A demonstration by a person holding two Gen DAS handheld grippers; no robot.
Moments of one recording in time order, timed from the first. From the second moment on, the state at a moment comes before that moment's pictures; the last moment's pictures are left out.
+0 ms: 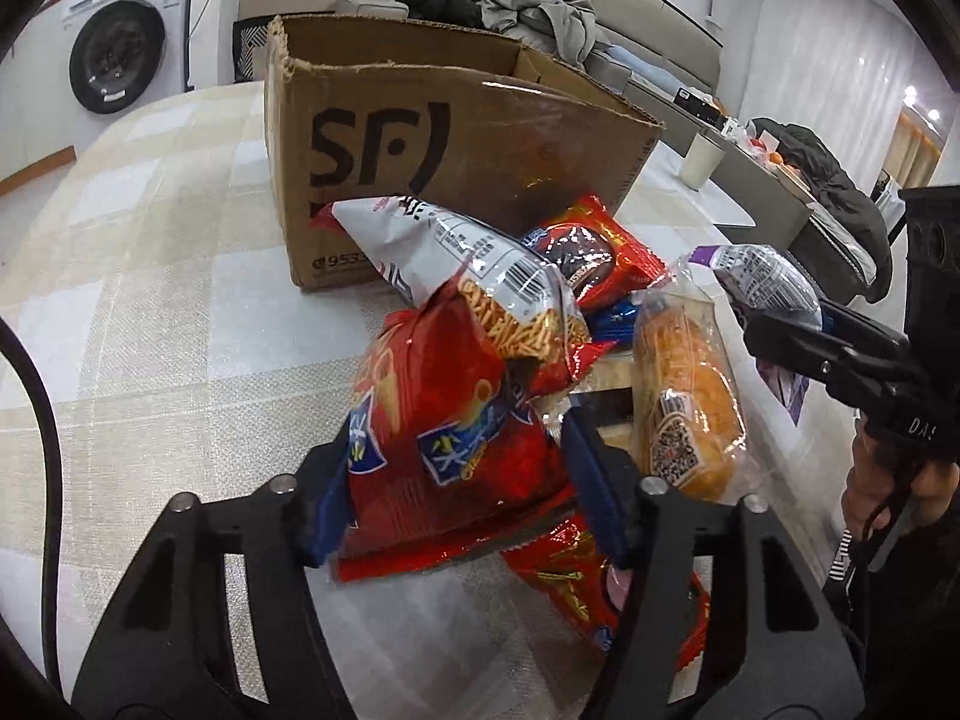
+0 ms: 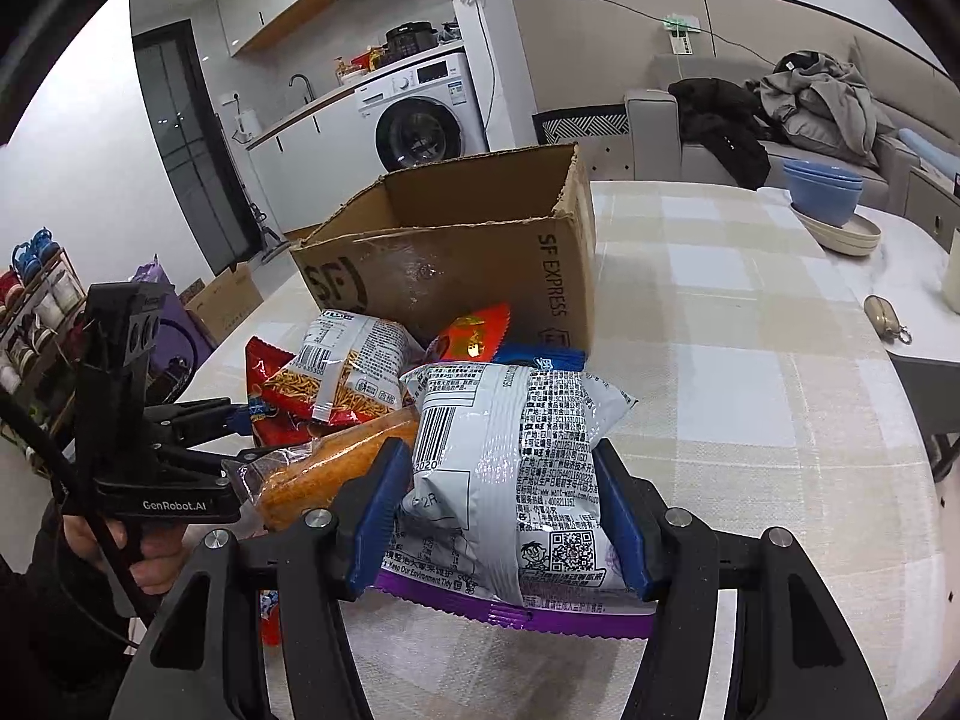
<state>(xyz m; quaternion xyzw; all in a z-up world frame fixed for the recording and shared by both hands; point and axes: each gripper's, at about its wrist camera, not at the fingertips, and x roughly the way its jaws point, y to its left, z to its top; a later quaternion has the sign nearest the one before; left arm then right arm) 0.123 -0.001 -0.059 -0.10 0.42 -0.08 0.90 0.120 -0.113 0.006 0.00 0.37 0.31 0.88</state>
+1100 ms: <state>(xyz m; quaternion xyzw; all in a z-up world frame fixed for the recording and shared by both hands) 0.056 0.044 0.004 -0.10 0.33 -0.04 0.94 0.104 -0.105 0.027 -0.02 0.31 0.28 0.91</state>
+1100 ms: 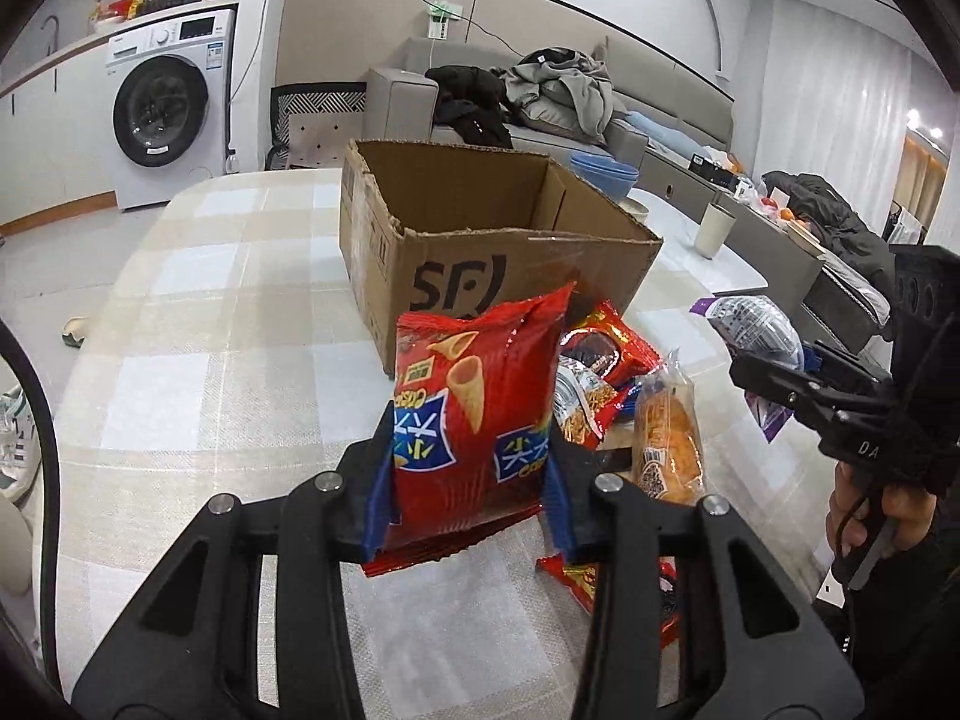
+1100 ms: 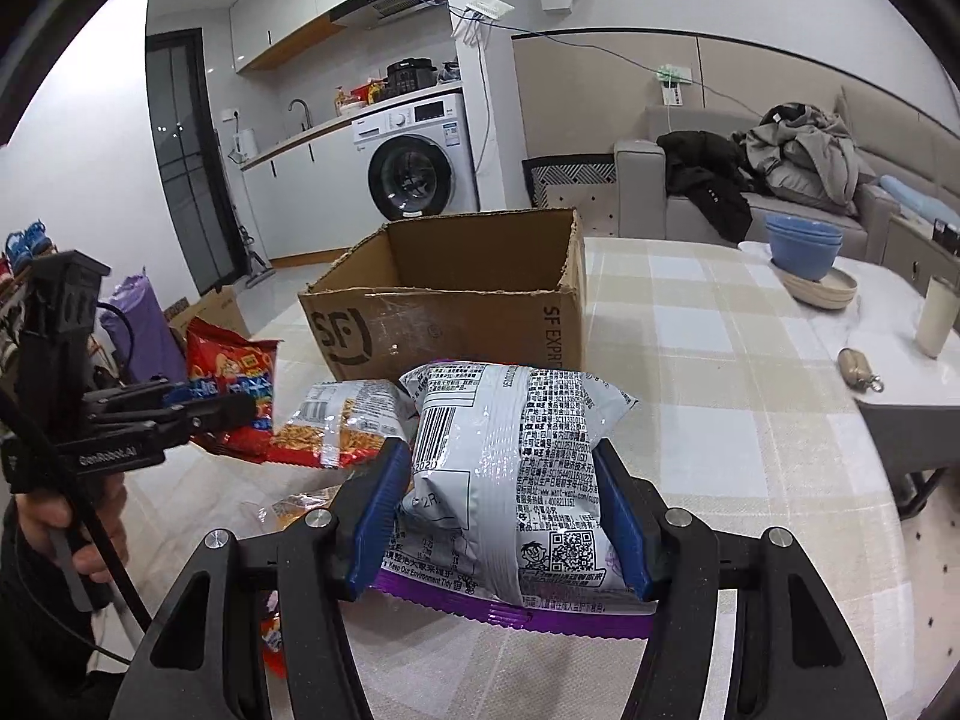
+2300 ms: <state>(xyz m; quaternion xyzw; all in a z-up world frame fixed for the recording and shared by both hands) 0.072 0.024 0.094 -0.07 0.28 -0.03 0.96 0.135 -0.064 0.067 -0.06 0.27 0.29 0.92</state>
